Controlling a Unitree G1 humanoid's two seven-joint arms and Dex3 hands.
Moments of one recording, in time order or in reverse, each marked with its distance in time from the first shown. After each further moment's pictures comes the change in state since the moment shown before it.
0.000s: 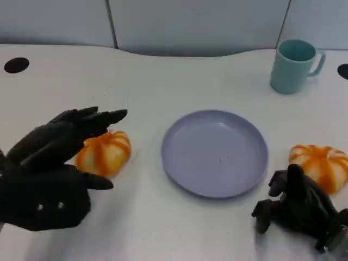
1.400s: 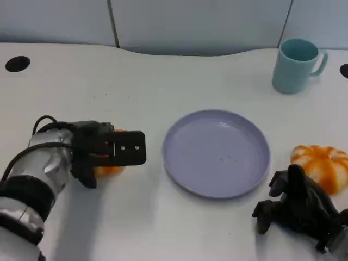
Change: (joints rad) left arm -0.617 -0.246 -0.400 1.047 0.274 0.227 0.122; right arm 0.014 -0.001 0.000 -0.039 0.003 0.038 -0.007
